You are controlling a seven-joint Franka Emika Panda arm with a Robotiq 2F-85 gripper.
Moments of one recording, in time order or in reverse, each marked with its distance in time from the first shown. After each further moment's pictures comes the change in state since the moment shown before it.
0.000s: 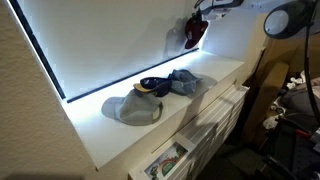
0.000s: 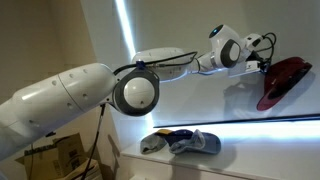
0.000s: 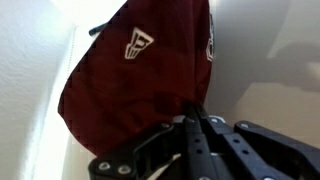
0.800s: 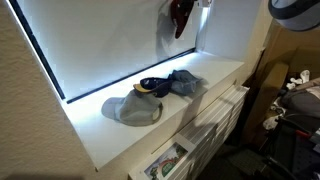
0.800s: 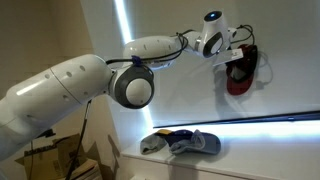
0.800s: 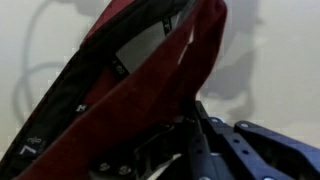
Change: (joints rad) arm 0.008 -0.103 0.382 0.000 0.253 -0.155 -0.723
